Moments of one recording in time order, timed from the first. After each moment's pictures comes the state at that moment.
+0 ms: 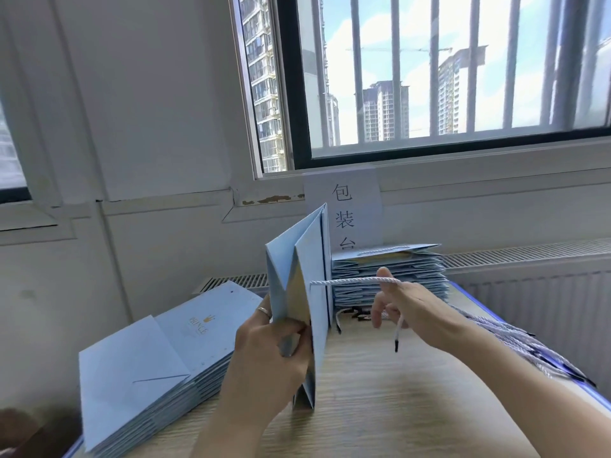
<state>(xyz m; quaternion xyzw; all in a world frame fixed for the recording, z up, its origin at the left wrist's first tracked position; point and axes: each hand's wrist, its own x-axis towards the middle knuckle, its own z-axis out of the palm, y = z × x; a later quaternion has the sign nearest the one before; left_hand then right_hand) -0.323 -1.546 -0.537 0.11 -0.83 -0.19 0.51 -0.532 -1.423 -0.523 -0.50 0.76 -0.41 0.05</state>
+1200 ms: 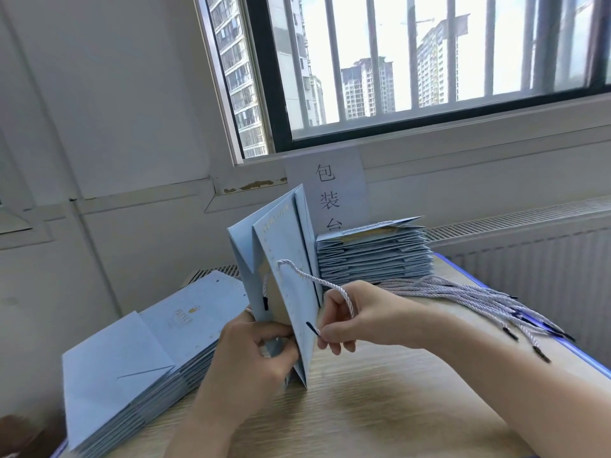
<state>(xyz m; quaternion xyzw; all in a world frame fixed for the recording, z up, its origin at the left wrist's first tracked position) -0.308 -1.540 -0.538 0.14 -0.87 -0.29 0.37 -0.486 -1.428 -0.525 -0.58 0.63 -0.43 0.28</state>
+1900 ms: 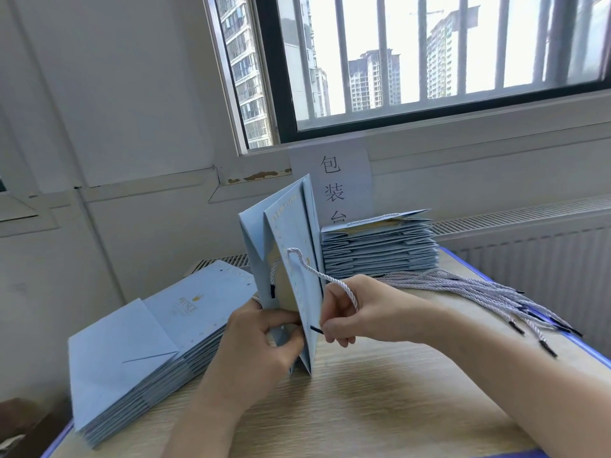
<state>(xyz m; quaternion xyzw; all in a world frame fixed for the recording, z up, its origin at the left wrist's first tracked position) -0.309 -1.541 -0.540 0.12 -0.87 -0.28 0.38 -0.478 -1.429 -0.525 -0.59 0.64 -0.42 0.24</state>
